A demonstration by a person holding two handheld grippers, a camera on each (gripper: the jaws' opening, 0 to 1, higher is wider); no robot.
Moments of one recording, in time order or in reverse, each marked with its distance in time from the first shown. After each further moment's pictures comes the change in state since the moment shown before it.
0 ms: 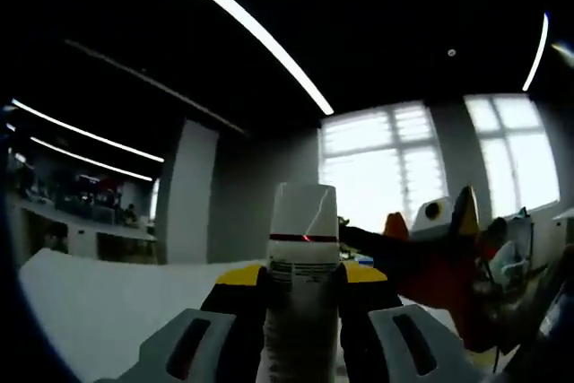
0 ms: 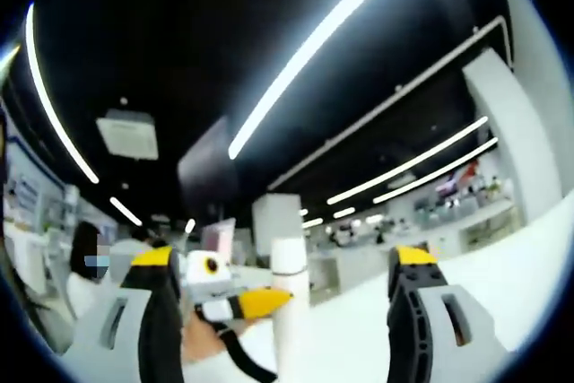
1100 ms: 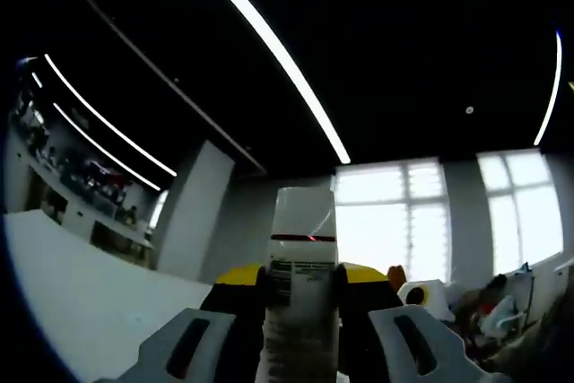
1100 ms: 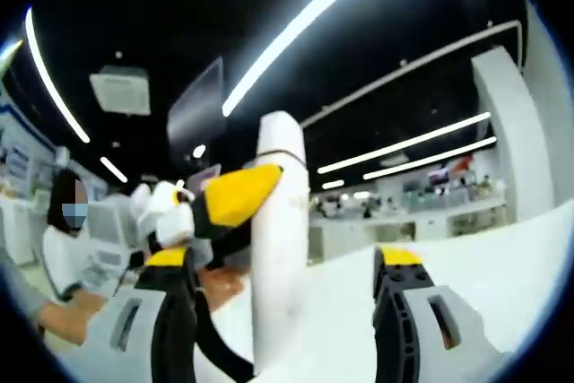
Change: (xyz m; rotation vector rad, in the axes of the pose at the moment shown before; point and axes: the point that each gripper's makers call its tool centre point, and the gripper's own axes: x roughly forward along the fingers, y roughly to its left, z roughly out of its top) left arm -0.012 0.021 0.009 -0.173 -0.205 0.008; right arm 0.036 -0.004 -0.111 -0.134 0.172 -0.039
